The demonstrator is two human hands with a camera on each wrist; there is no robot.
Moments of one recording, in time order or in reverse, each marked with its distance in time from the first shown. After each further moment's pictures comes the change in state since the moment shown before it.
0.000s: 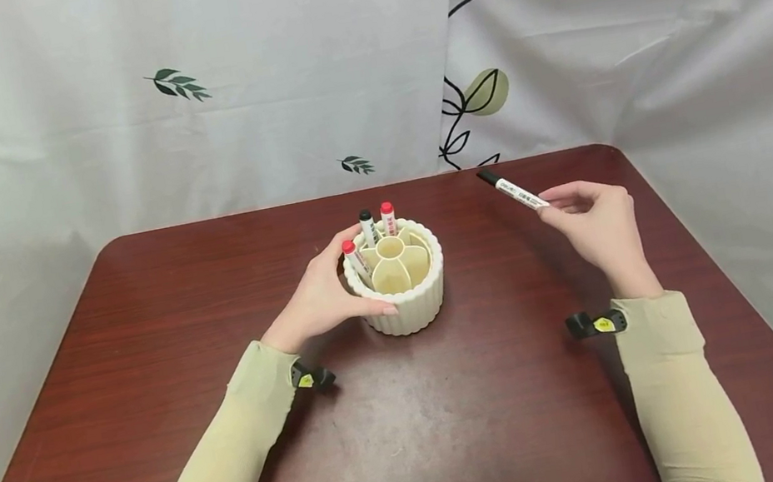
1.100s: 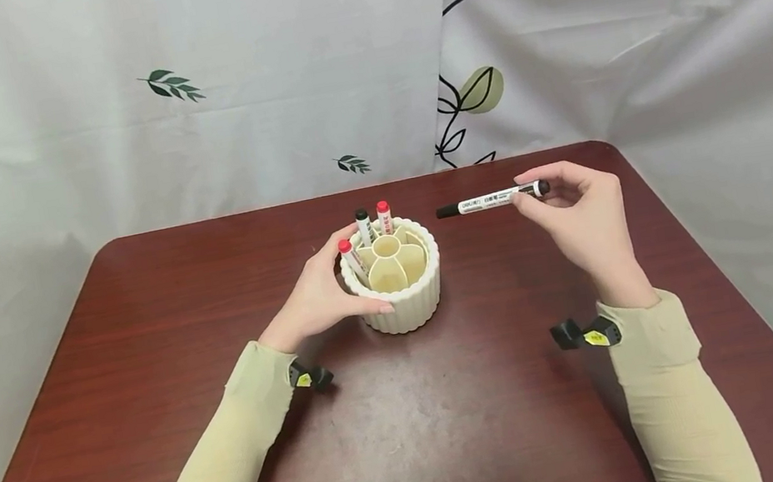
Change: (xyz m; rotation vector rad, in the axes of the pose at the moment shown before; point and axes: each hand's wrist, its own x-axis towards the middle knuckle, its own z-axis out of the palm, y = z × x) left_hand 0.002 0.001 0.000 0.006 -0.010 0.006; right_hand -0.018 -0.056 0.004 0.302 0.071 -0.140
